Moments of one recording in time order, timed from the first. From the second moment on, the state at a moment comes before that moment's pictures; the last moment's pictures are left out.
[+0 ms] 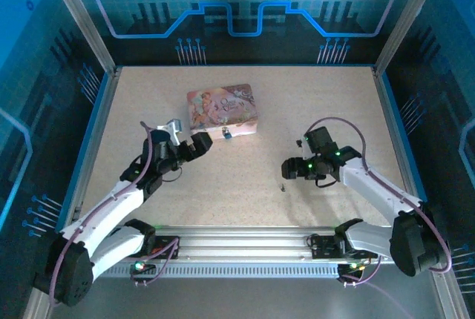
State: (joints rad) left arm -0.34 0.97 0.51 -0.02 0.23 -0.84; right arm 0.40 1.19 0.71 -0.70 -0.21 0.38
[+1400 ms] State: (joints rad) left arm -0.41 1.03 0.50 0.05 0.23 -0.90; right arm 0.63 1.48 0.75 -0.69 -0.11 0.46
